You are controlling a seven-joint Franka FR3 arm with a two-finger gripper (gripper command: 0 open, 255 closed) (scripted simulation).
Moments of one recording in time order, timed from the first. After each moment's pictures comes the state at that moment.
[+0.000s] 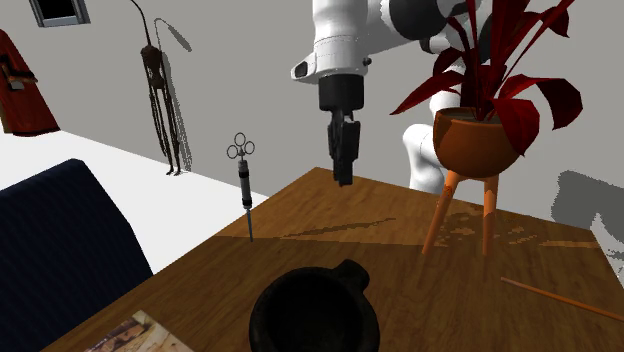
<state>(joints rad) 0.21 -0.18 0.43 -1.93 0.33 1.93 0.55</state>
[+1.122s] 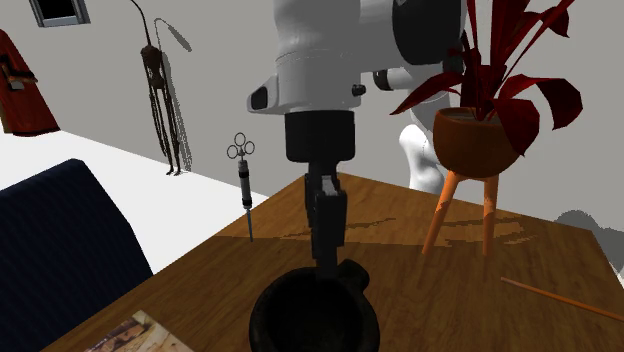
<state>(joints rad) 0.44 0.44 0.53 -1.26 -0.04 1.88 0.91</state>
